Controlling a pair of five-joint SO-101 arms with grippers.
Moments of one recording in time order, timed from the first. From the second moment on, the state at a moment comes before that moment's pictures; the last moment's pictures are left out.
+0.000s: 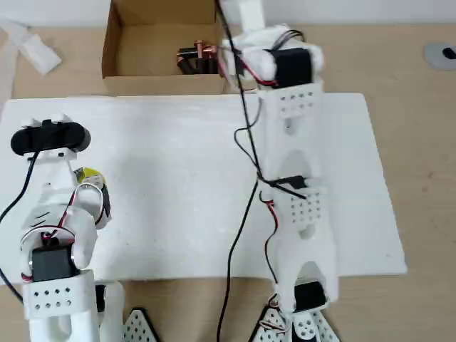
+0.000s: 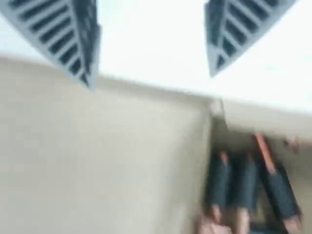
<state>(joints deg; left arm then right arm) -12.0 -74.0 62.2 58.3 -10.2 -16.0 45.2 -93.4 100.2 -4.6</state>
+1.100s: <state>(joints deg) -12.0 -74.0 62.2 58.3 -10.2 -9.2 -12.3 1.4 101.2 -3.3</state>
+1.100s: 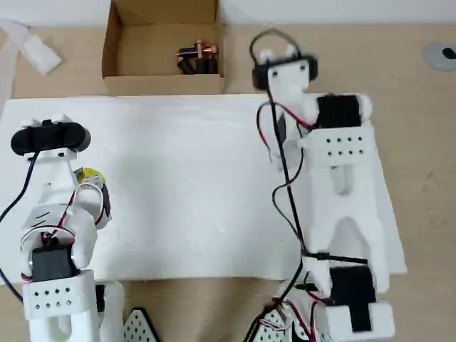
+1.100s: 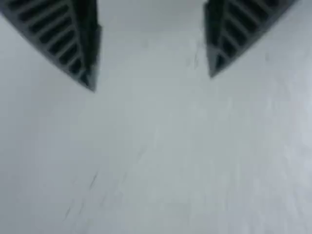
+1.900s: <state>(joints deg) -12.0 -83.0 66.8 58.3 -10.2 -8.4 -54.6 40.9 78.4 5.8</state>
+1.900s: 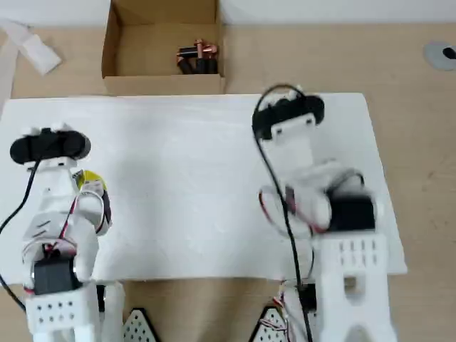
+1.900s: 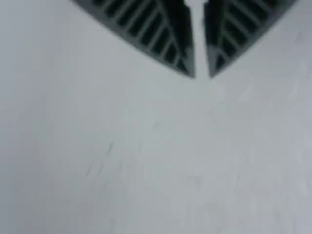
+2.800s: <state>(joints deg) -18.9 -104.1 91.3 64.3 -10.2 -8.4 -103.5 95.5 56.0 6.4</state>
